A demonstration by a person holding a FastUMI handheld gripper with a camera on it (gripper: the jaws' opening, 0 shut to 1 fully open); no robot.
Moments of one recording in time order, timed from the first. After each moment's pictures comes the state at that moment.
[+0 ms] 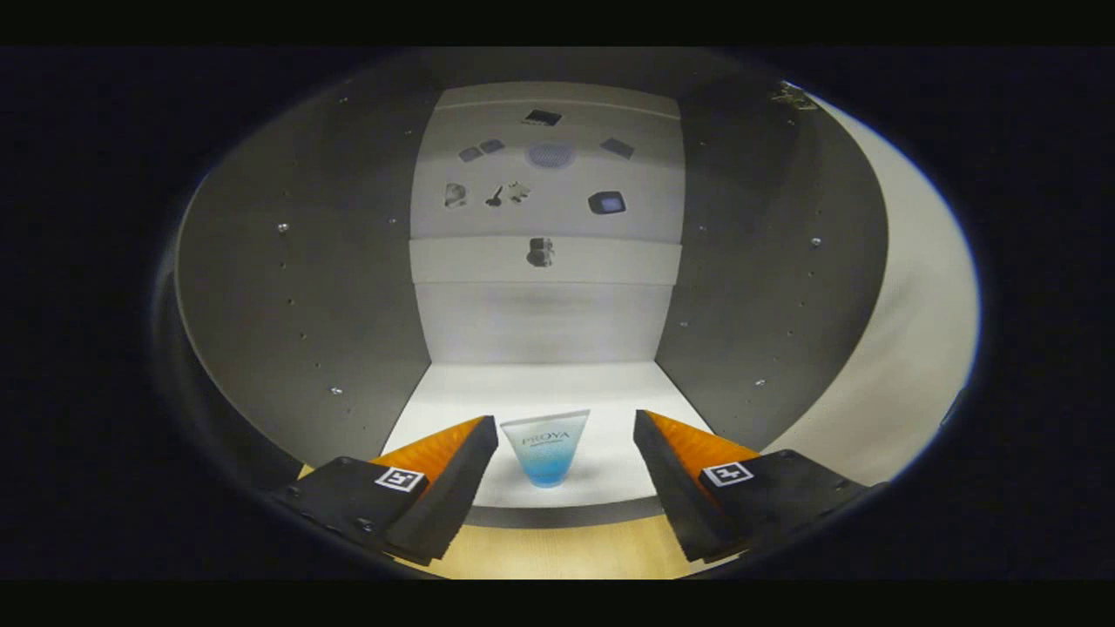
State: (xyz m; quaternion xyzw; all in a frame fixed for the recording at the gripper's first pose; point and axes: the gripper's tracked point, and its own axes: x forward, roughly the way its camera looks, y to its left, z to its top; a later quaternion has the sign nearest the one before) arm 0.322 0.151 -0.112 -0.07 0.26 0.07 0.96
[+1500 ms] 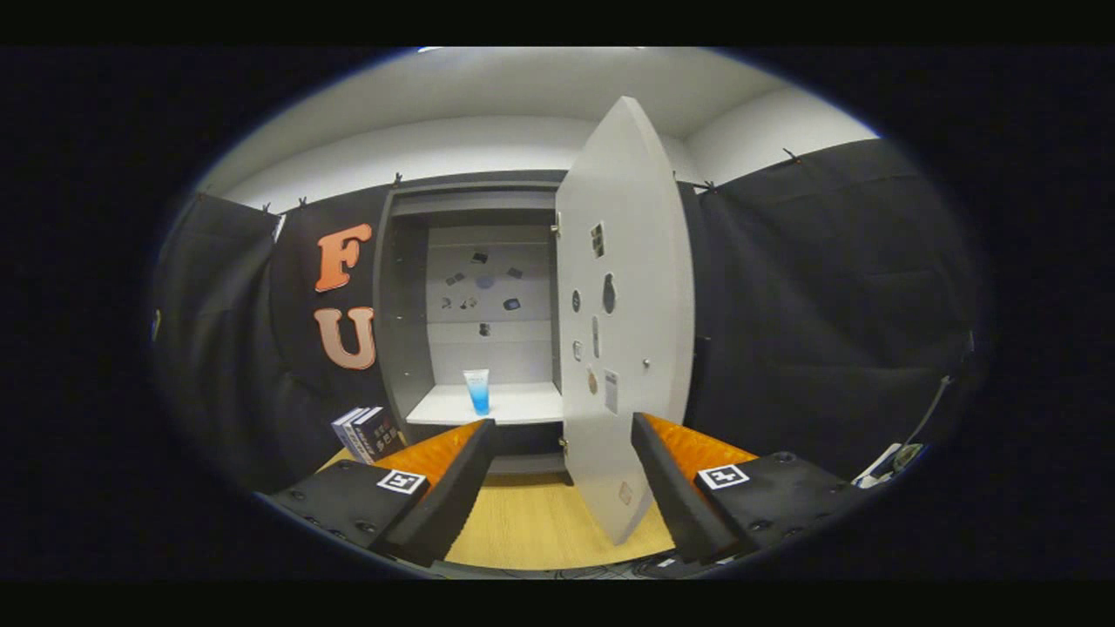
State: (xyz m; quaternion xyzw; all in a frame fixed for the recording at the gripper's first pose) arm -0.050 -0.055 0.036 -0.02 0.09 0.03 1.00
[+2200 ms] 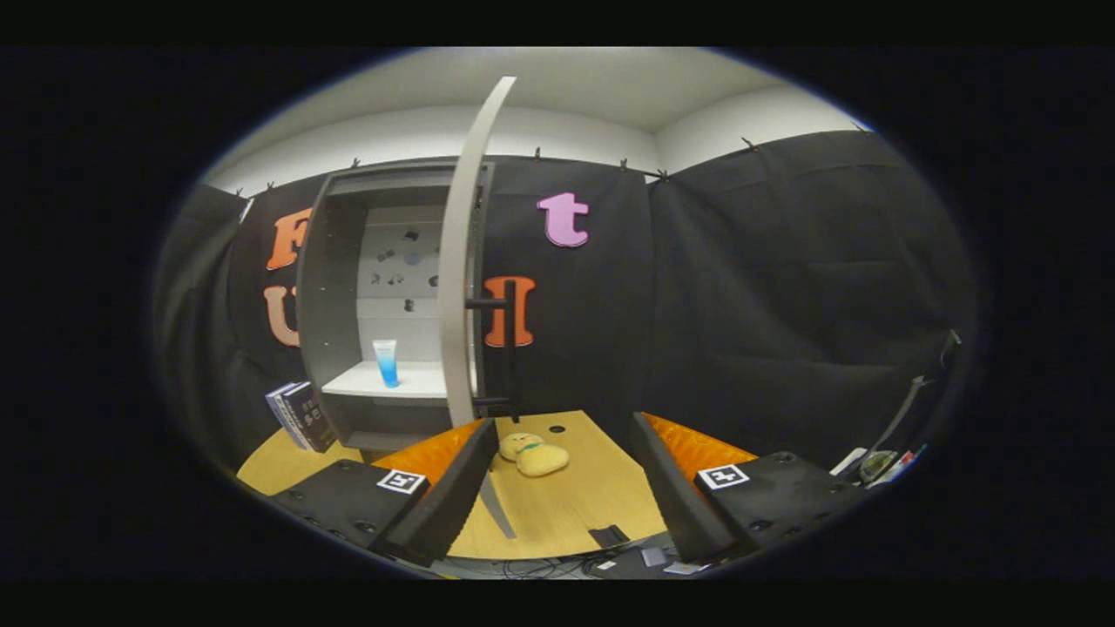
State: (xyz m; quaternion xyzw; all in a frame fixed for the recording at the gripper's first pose) arm -0.031 -0.204 -0.015 -0.04 0.11 -0.04 0.99
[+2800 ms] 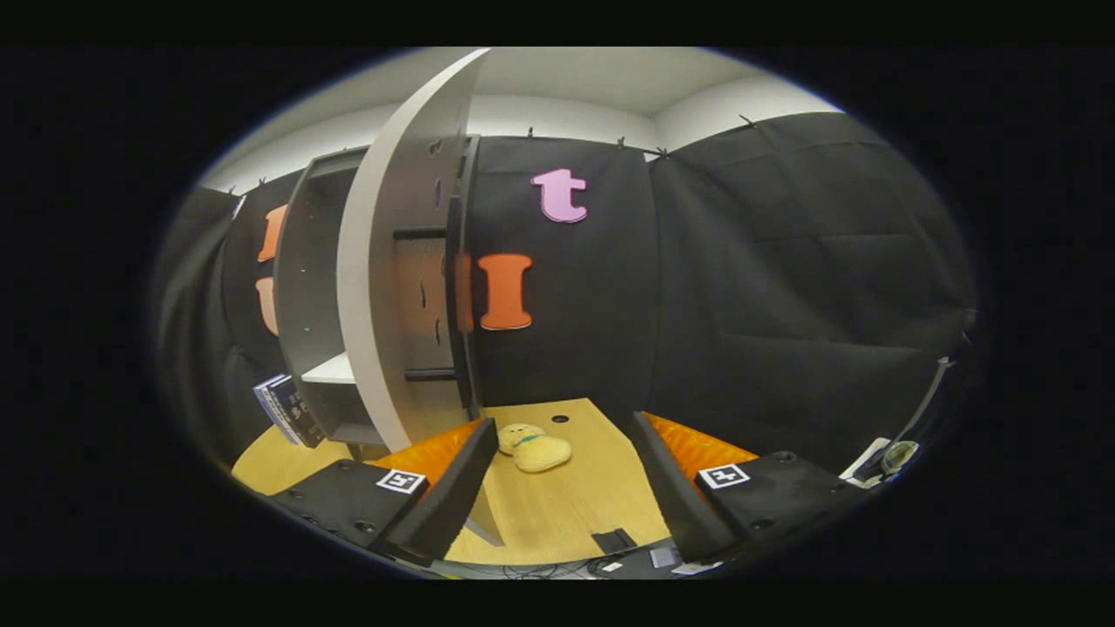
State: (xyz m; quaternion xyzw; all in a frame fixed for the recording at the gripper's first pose) arm 0.008 -0.216 -0.065 -0.04 0.14 -0.02 0.99
